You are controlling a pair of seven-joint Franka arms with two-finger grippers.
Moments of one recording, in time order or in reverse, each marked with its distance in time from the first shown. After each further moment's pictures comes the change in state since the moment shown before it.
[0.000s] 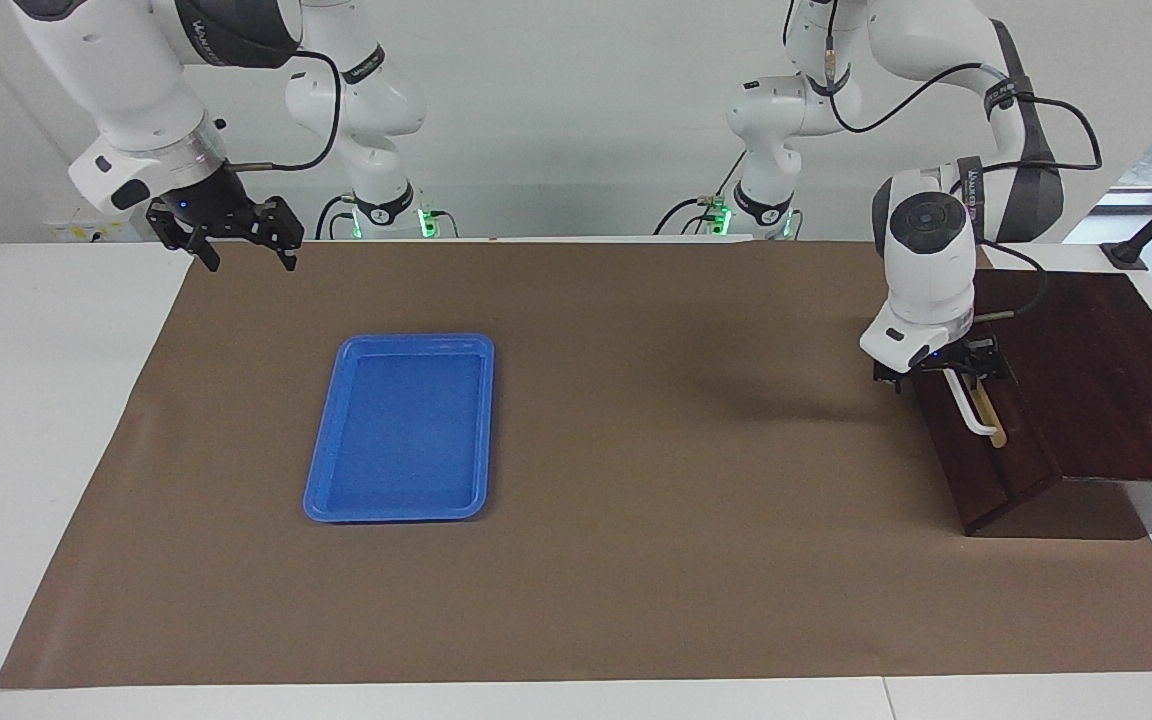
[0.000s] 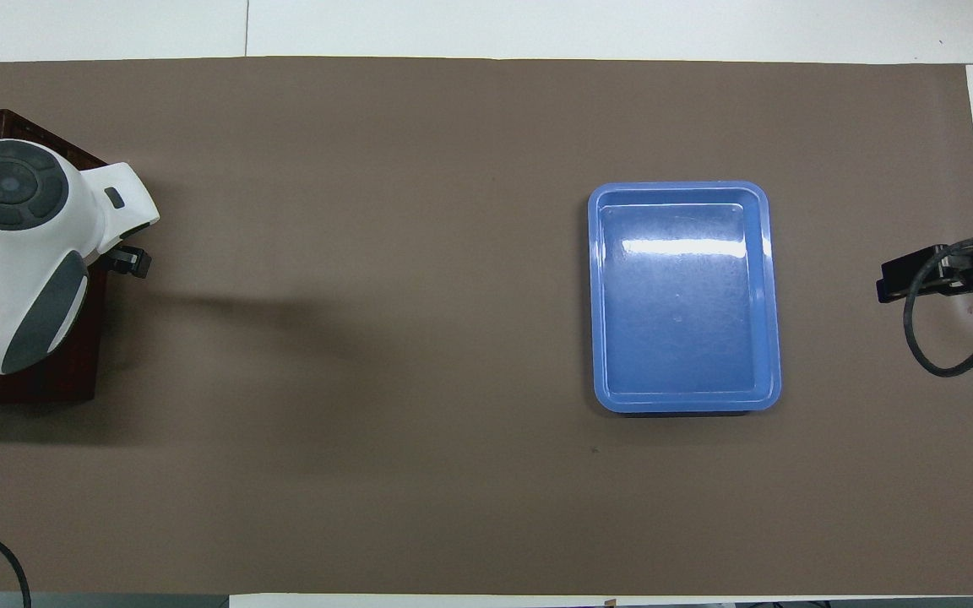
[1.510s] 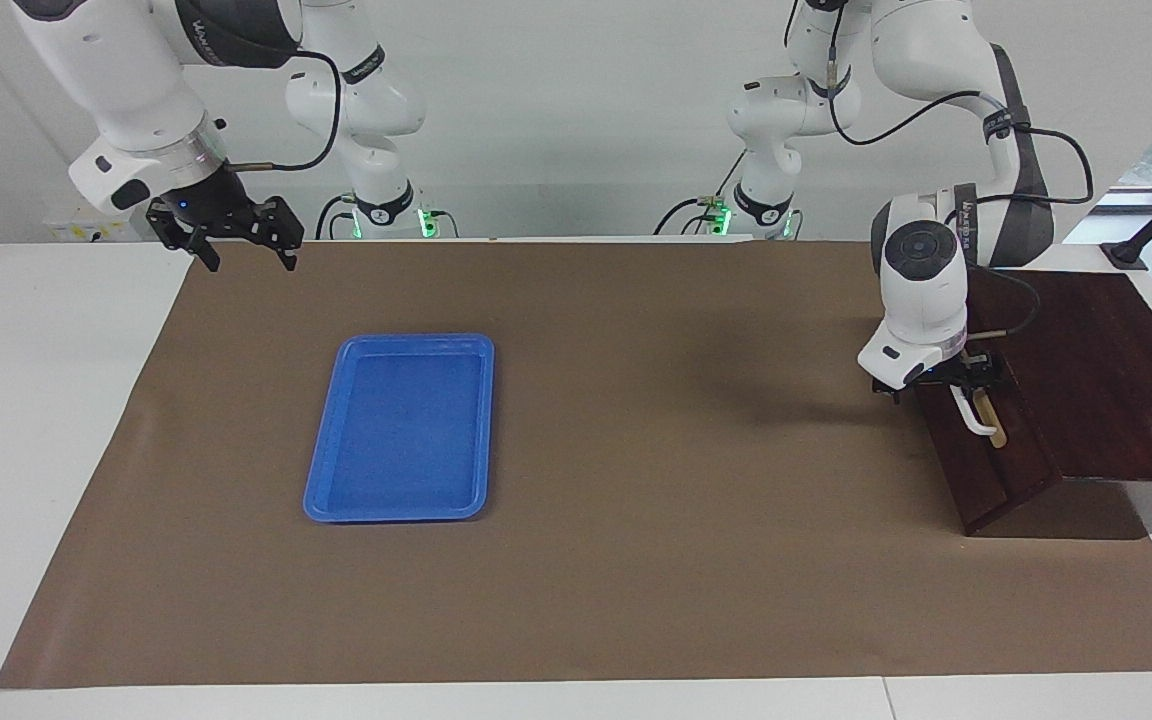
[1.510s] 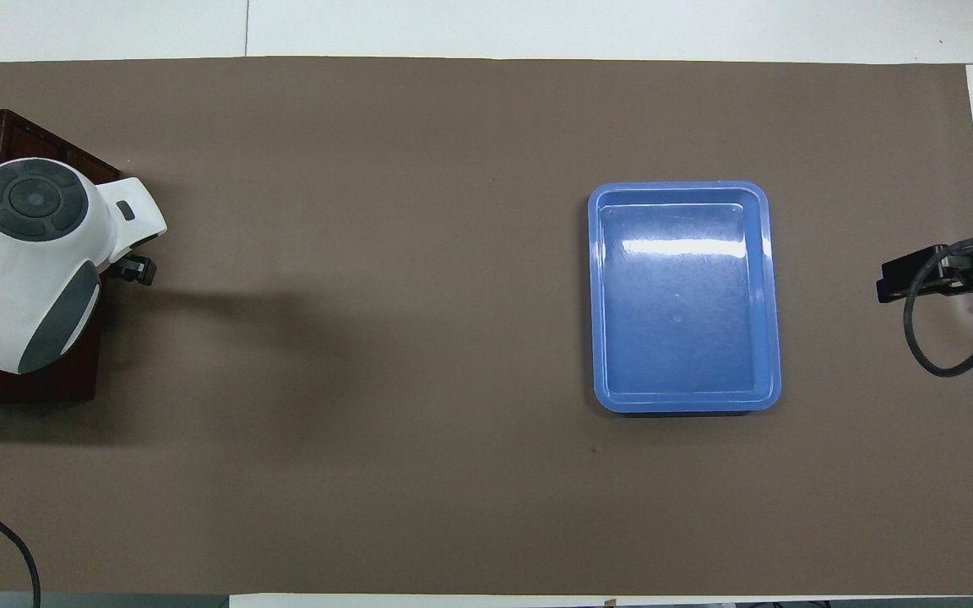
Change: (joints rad) left arm 0.019 0.039 0.005 -0.039 0.025 0.063 -0.019; right arm 0.000 0.000 0.000 0.000 0.000 0.000 0.000
